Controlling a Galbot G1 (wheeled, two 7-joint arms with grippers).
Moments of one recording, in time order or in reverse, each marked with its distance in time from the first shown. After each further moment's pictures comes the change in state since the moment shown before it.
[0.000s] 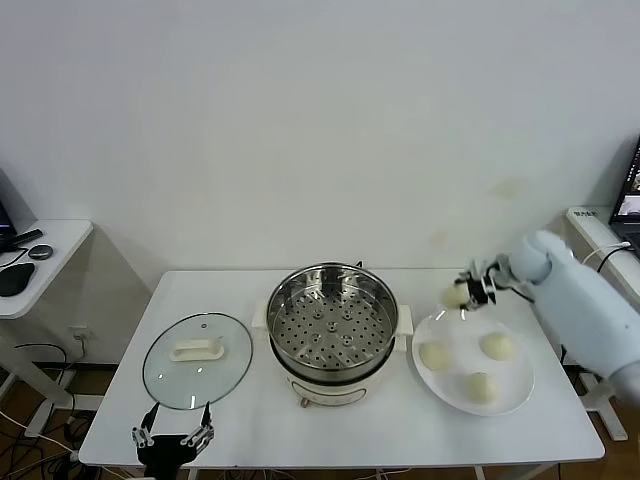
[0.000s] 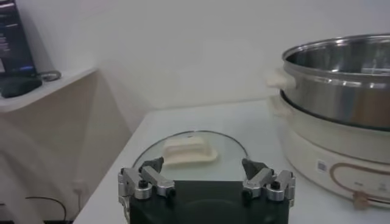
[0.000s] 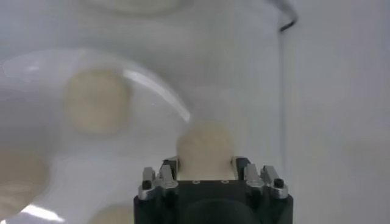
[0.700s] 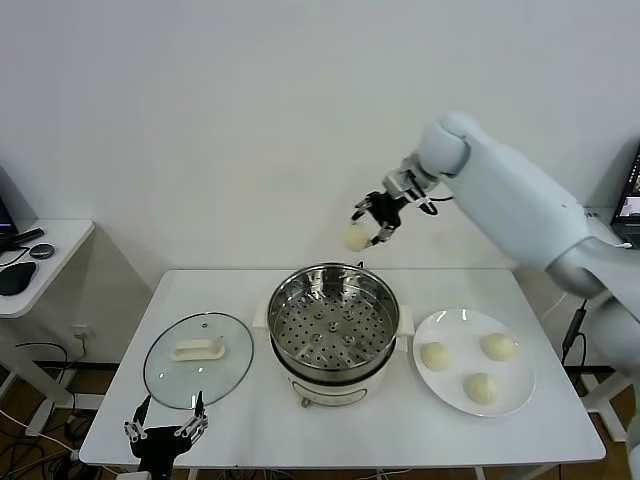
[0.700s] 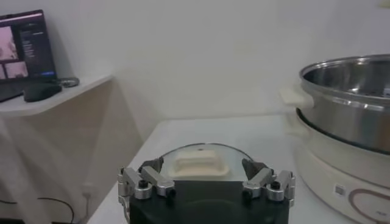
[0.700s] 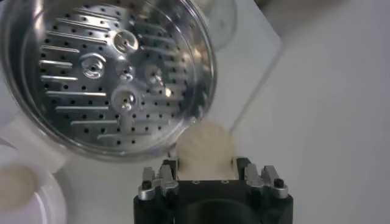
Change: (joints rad) left arm -0.022 -0.031 -0.009 -0.001 -0.024 -0.011 -0.035; right arm 0.326 0.306 -0.339 -0.023 0.119 0.505 -0.156
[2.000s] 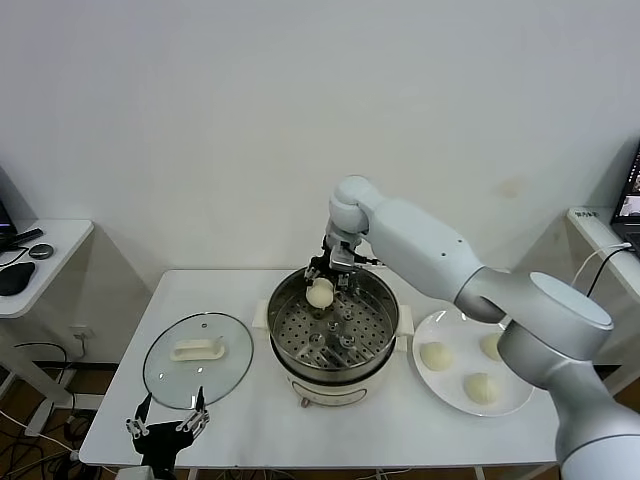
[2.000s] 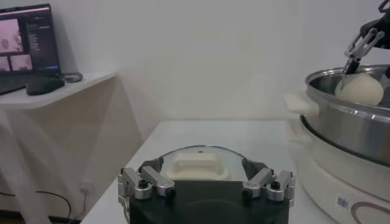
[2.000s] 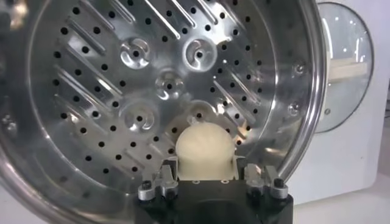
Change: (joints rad) left arm -0.028 -0.035 0.005 0.009 -0.008 0.004 0.006; right arm -0.159 0.168 -0.005 -0.059 -0.382 0.278 0.083
